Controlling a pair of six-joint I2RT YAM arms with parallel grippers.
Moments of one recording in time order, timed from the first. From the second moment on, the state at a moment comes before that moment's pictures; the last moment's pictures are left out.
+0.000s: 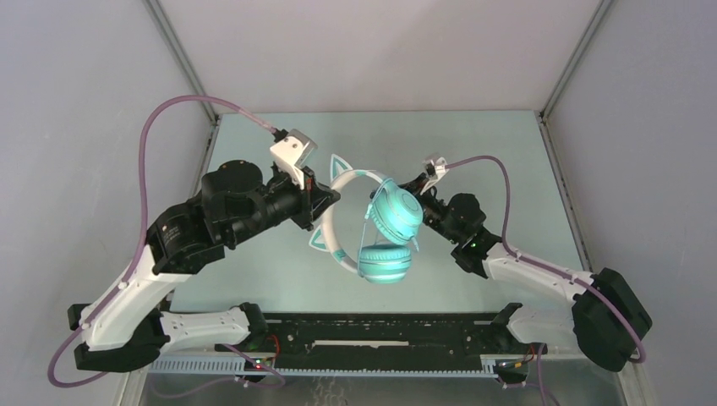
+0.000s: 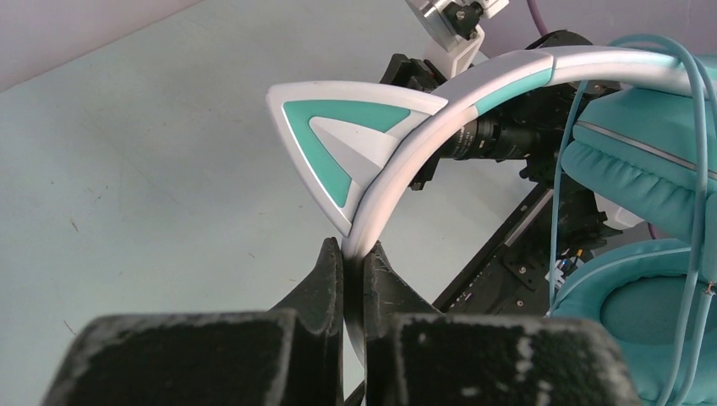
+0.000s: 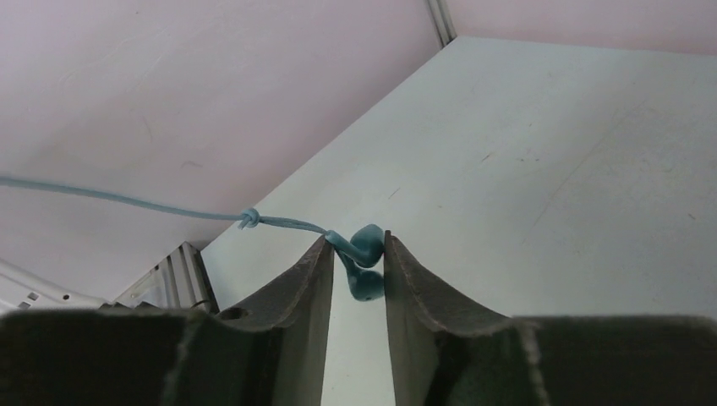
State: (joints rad) left arm -1.03 1.01 1.59 -0.86 -0.18 -0.24; right arm 0.74 1.18 0.61 0.70 -0.18 0.47
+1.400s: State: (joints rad) left arm -0.81 1.10 1.46 -0.84 -0.61 -0.64; right arm 1.10 0.86 0.54 0.40 0.07 0.43
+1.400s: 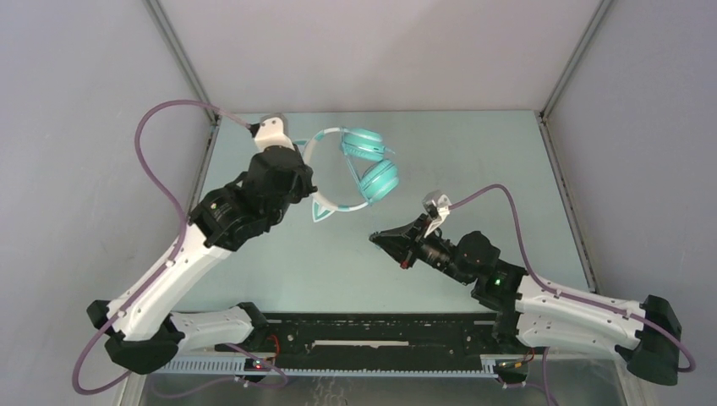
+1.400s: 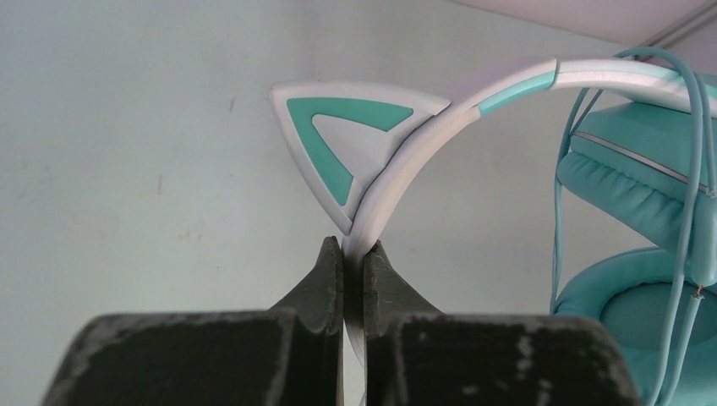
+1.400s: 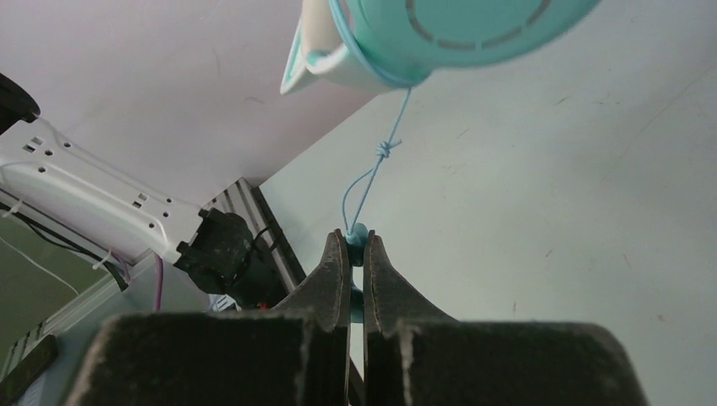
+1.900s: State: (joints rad) left arm -0.88 1.17 1.14 -0.67 -0.72 -0.64; right arm 1.03 0.86 0.52 0.24 0.05 0.58
